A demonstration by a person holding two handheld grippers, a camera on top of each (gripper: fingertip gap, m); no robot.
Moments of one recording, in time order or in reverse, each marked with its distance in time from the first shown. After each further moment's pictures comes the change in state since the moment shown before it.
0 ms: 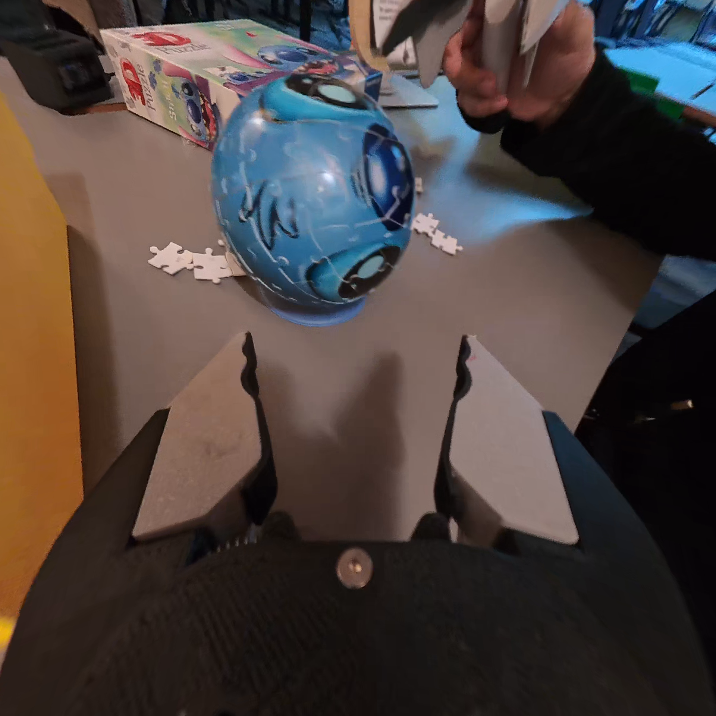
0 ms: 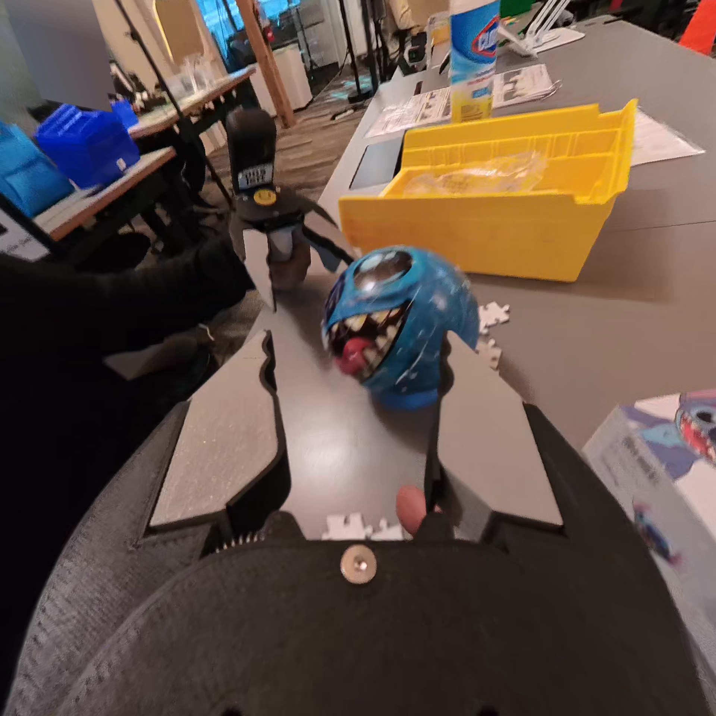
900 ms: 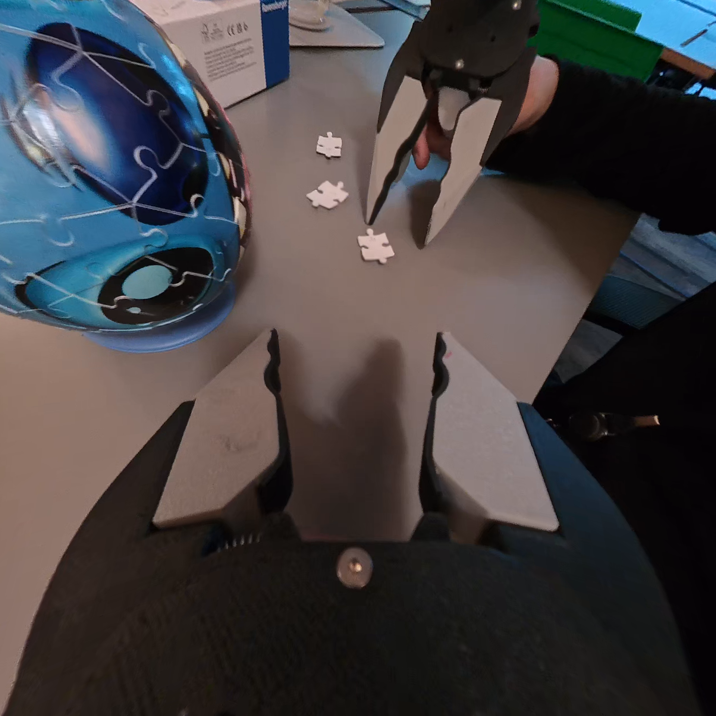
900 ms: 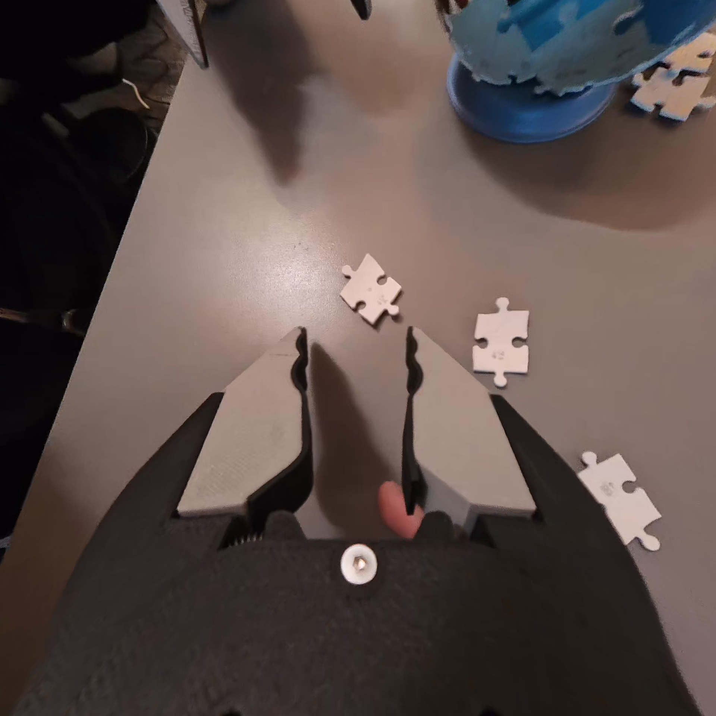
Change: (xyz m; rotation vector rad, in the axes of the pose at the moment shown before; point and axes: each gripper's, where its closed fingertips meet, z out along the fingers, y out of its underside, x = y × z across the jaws) left arm 0.086 0.017 0.060 -0.086 0.051 0.003; right arm -0.039 0.172 -0.022 -0.512 0.029 -0.132
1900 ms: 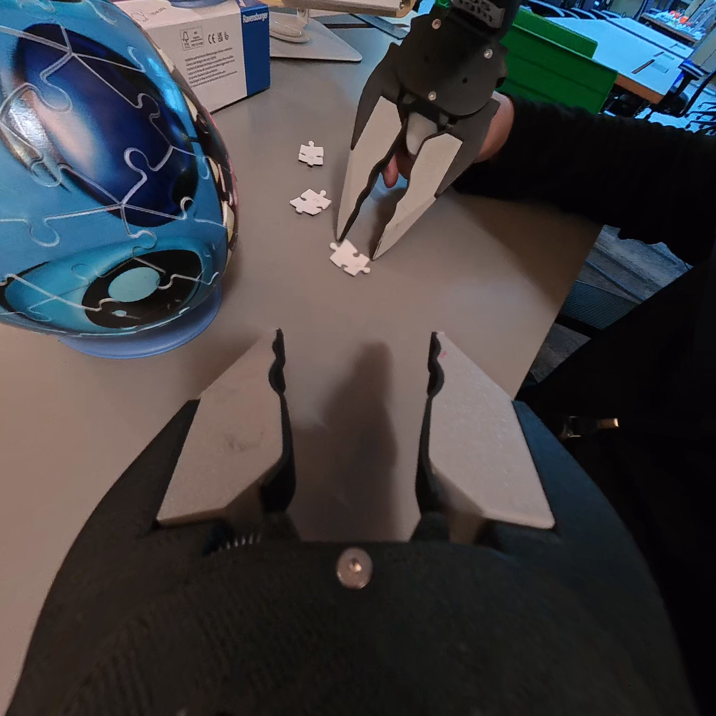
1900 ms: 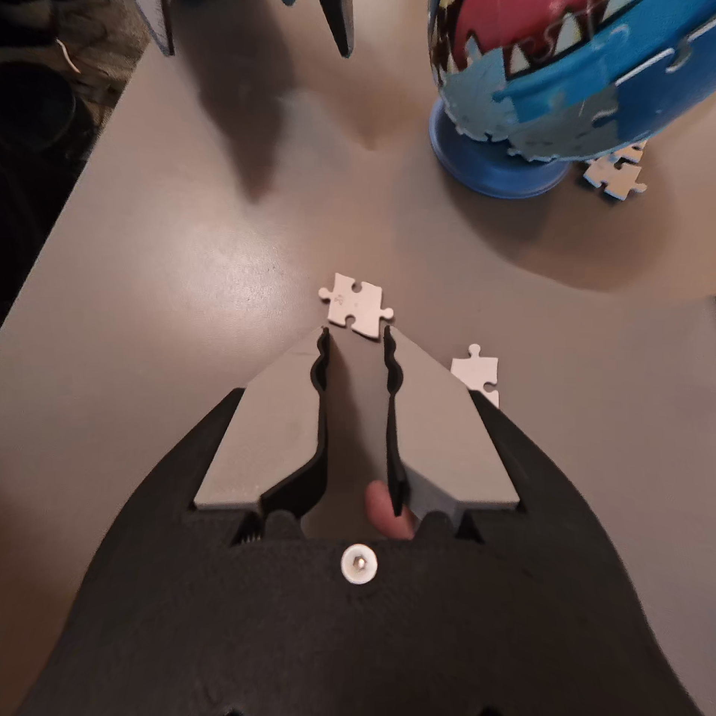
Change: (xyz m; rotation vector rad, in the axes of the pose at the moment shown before) left arm 0.006 -0.003 -0.002 0.026 0.062 -0.022; right arm 0.012 -0.015 0.013 0.024 0.123 -0.128
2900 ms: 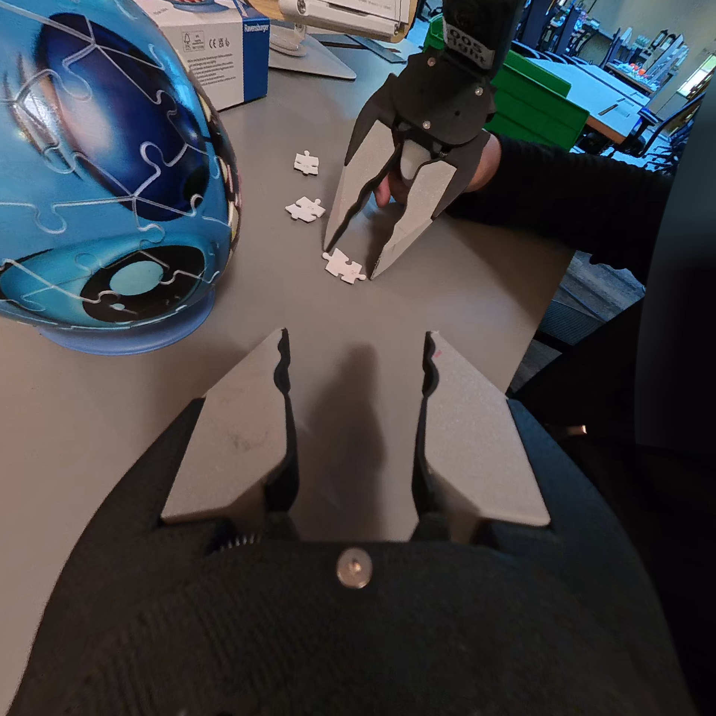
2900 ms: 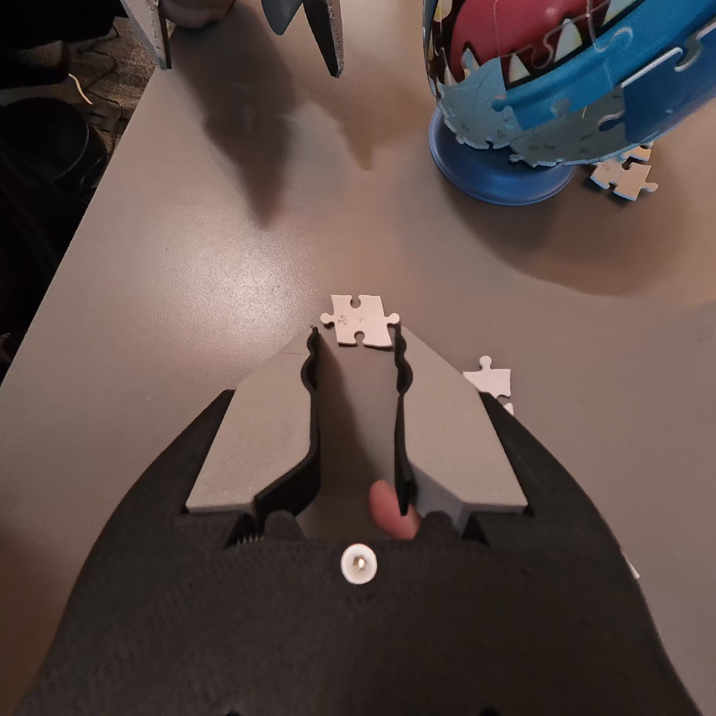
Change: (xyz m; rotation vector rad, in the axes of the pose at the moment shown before) left arm 0.001 -0.004 -0.001 0.032 0.039 -0.067; right arm -0.003 -0.005 0.007 0.026 -0.004 0.044
